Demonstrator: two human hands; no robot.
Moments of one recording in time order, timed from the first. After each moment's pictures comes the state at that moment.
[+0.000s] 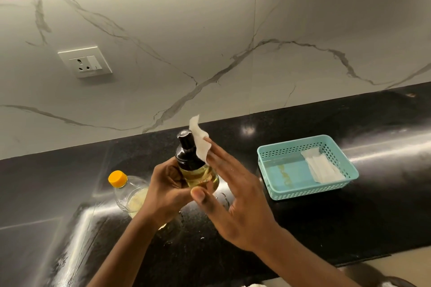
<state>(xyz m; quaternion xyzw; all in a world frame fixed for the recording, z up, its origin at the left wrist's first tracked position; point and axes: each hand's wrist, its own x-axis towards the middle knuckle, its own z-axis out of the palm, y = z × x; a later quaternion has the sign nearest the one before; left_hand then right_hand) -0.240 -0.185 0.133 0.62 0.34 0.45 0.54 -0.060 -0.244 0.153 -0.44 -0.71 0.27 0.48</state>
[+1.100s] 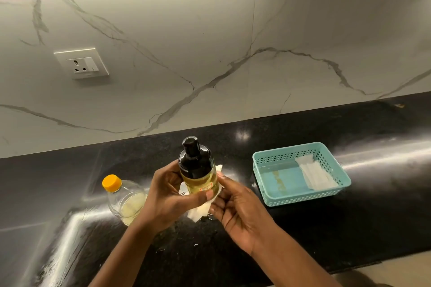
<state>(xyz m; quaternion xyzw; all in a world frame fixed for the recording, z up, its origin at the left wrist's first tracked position) -0.234 -0.181 0.125 0.67 0.36 0.45 0.48 -0.059 -0.230 0.131 -0.39 -0.13 0.76 0.50</state>
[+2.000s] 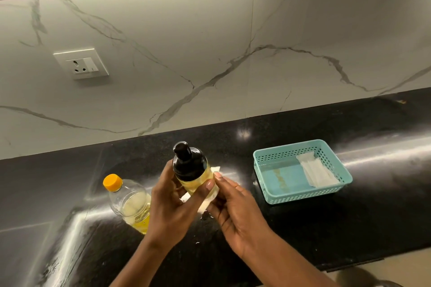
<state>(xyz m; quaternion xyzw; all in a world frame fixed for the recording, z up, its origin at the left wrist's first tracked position) -0.215 -0.213 0.123 0.63 0.43 0.53 0.39 -0.075 -0.232 0.122 -0.43 -0.12 0.70 0.55</state>
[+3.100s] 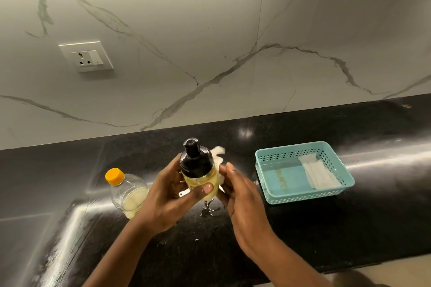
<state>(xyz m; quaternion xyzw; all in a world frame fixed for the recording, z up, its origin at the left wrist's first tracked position) -0.242 -0.192 0.129 0.67 0.35 0.41 0.51 -0.066 -0.238 0.133 -0.49 -0.34 0.60 0.54</state>
